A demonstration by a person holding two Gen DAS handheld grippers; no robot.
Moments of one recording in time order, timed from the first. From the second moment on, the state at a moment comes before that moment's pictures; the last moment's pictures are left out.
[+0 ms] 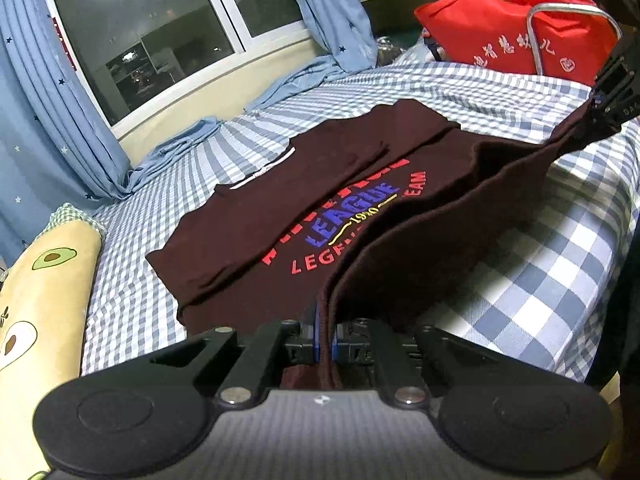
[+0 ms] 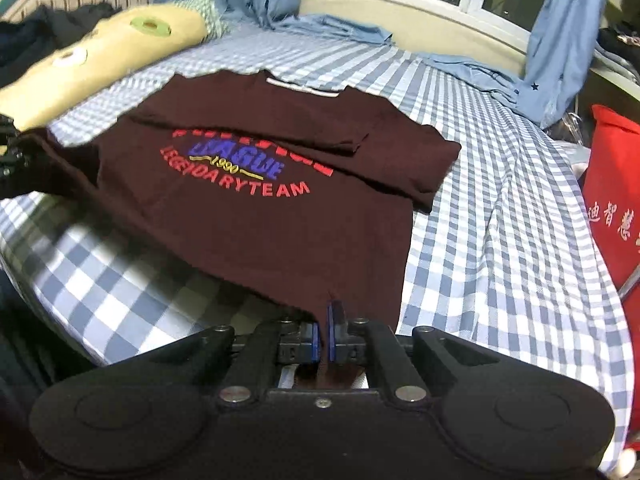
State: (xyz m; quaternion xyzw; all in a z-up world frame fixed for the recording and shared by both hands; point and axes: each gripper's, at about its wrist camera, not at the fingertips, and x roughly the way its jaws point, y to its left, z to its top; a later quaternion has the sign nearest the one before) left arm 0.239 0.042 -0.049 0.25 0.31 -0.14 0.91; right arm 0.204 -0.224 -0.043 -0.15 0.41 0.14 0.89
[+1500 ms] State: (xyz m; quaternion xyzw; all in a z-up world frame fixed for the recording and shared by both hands) left arm 0.605 0.108 -0.016 0.20 0.39 -0.10 0.89; right arm 0.565 -0.155 0.007 -0.26 0.40 0.13 0.87
